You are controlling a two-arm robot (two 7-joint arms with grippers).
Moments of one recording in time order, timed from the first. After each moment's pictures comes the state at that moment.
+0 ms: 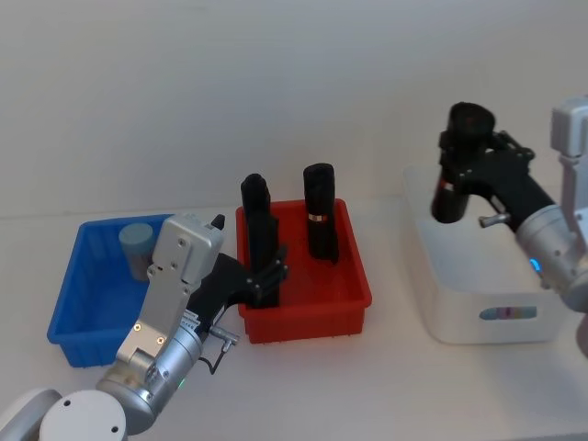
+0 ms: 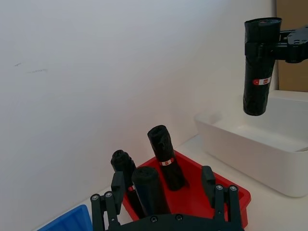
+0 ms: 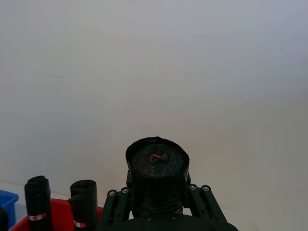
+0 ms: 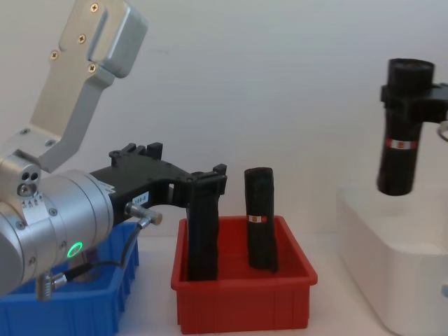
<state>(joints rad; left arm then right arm) -0.24 0.38 0.45 -1.63 -0.20 0.01 -0.01 0.40 0.21 -0.18 -1.39 0.18 -0.05 0.16</state>
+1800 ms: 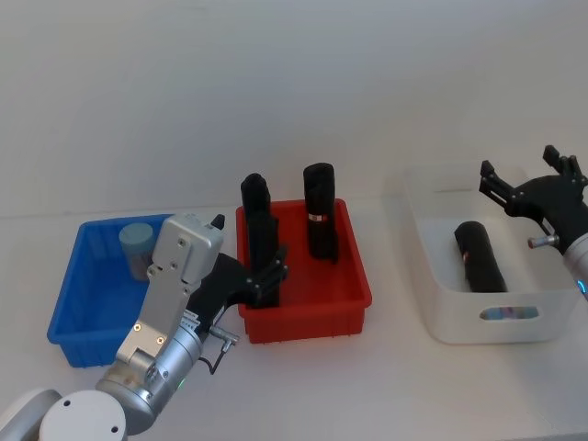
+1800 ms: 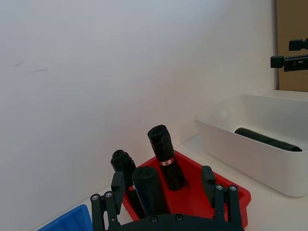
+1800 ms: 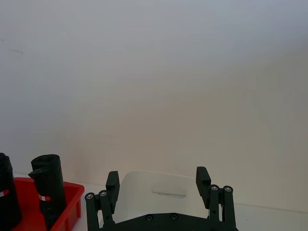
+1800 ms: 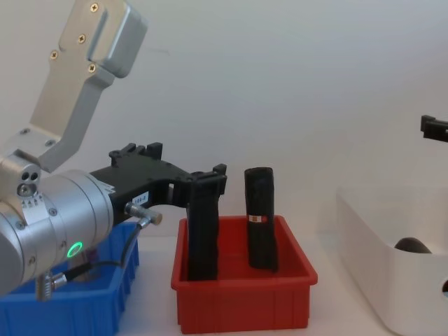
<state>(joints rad) -0.24 0.38 0.45 -1.63 -0.20 0.01 -0.01 0.32 0.27 -0.12 -1.43 0.20 0.00 0.11</state>
